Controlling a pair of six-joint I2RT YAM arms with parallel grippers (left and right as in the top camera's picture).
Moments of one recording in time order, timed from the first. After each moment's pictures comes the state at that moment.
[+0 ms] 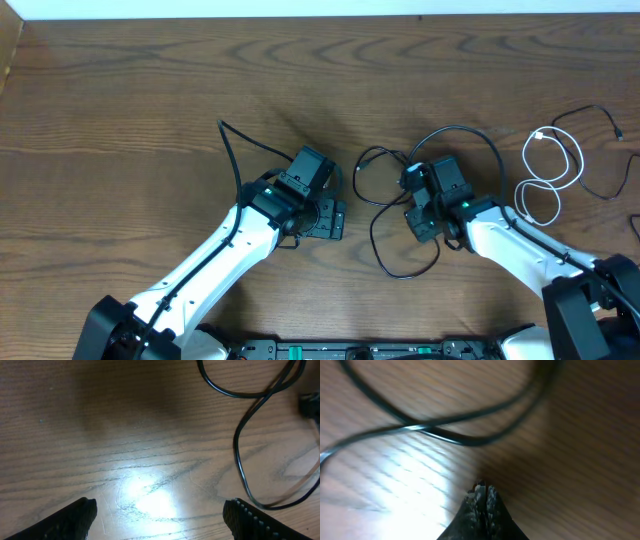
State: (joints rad) left arm -0.60 1.44 0.94 -0.76 0.10 -0.44; right arm 0.41 1.54 0.68 -0.34 -0.03 -0.07
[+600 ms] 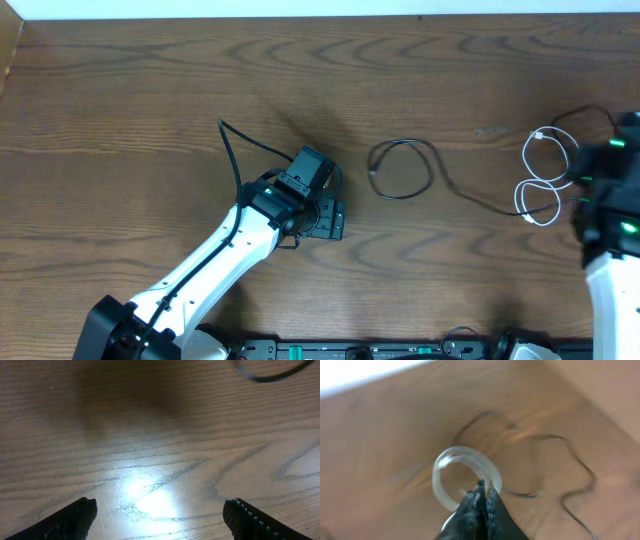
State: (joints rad) left arm -0.60 1.44 0.94 -0.76 0.10 -0.44; right arm -0.32 1.07 0.86 -0.38 0.24 0.18
